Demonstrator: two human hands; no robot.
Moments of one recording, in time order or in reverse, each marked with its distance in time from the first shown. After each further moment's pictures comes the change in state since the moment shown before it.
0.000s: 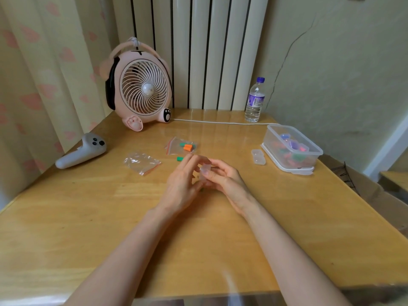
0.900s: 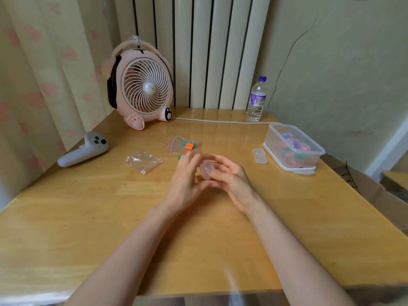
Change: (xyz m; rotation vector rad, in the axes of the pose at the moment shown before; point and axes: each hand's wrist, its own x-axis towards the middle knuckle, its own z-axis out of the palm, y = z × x) left_hand 0.001 0.001 0.002 -0.036 -0.001 0.010; right_hand 0.000 -0.003 -0.004 0.066 -0.012 0.008
